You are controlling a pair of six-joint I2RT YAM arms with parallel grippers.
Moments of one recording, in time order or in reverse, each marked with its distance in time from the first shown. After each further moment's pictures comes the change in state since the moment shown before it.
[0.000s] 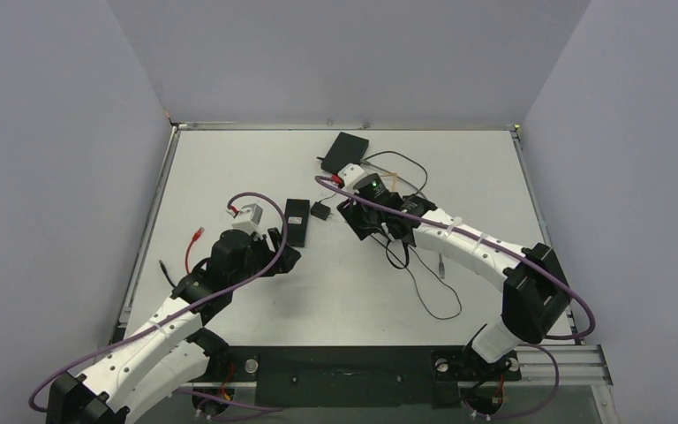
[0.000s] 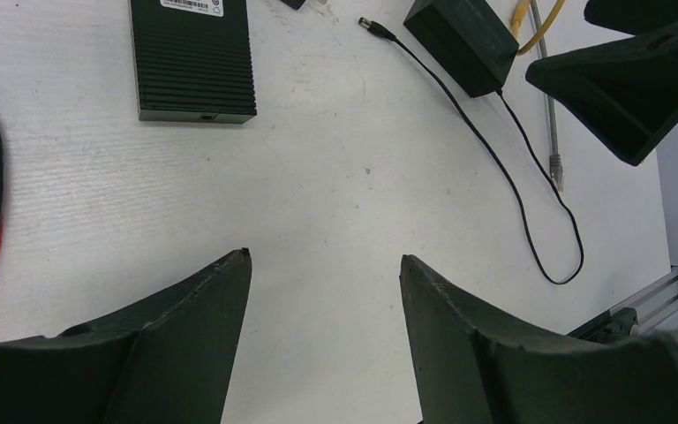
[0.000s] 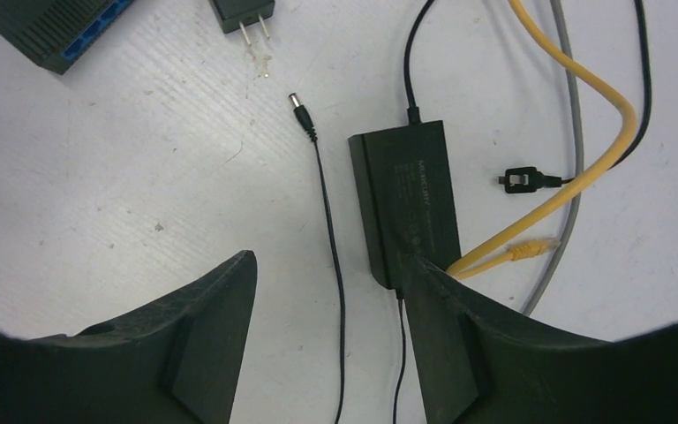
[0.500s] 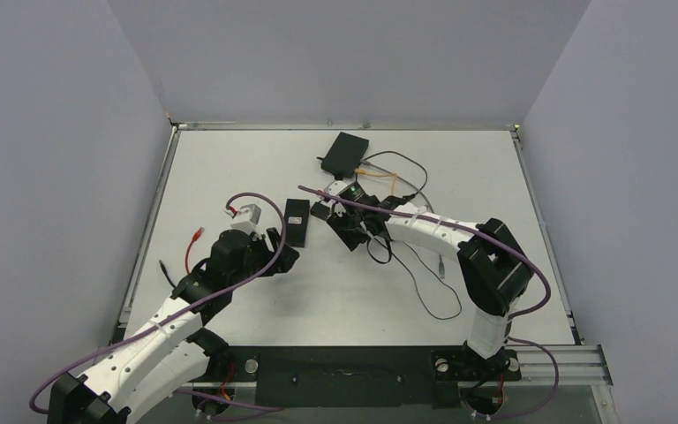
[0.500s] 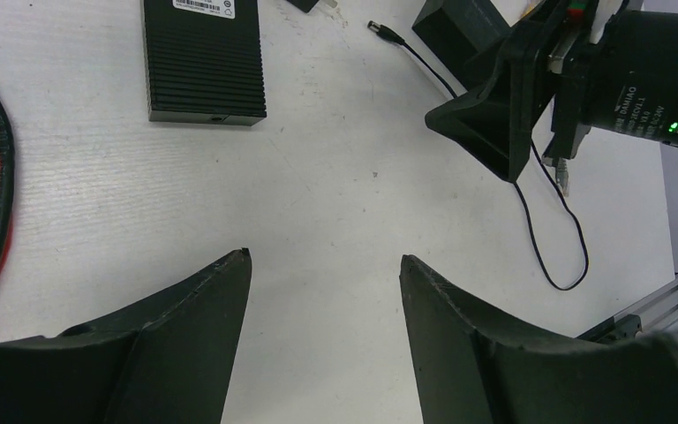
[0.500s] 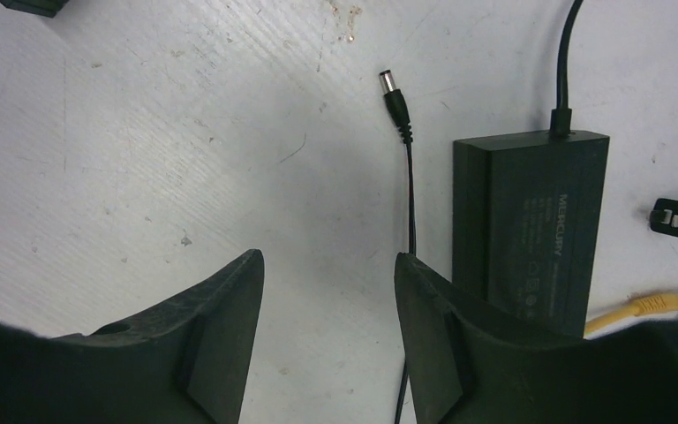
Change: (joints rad) left arm 0.013 0.000 -0.010 0.006 0.000 0.001; right arm 0.005 0.224 0.047 -0.004 -0.115 0.008
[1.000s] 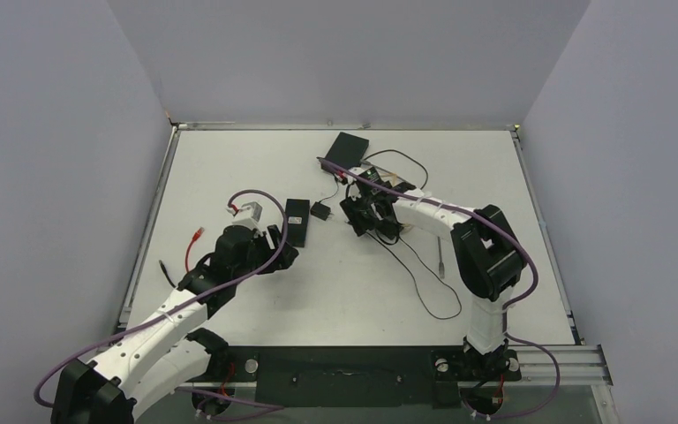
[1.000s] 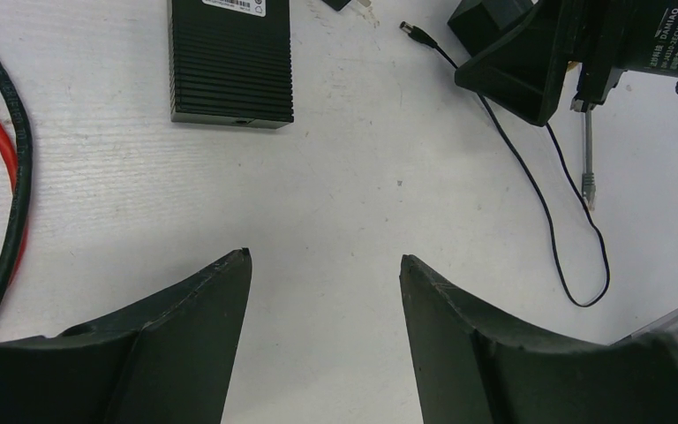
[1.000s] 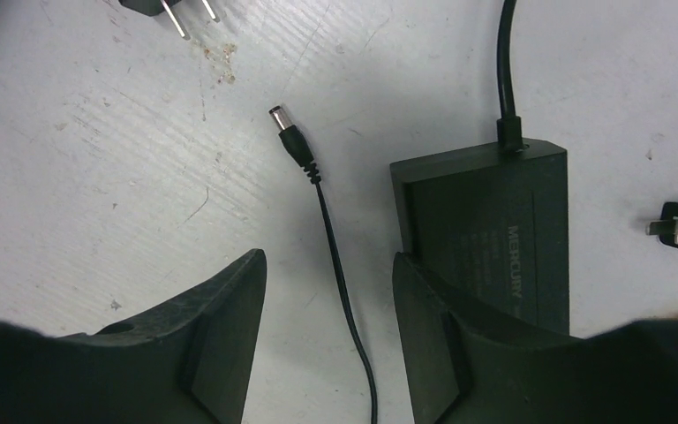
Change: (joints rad) left arm 0.032 0.072 0.000 0.031 0.001 0.000; right arm -0.148 0.106 0.061 0.022 -0.120 0.072
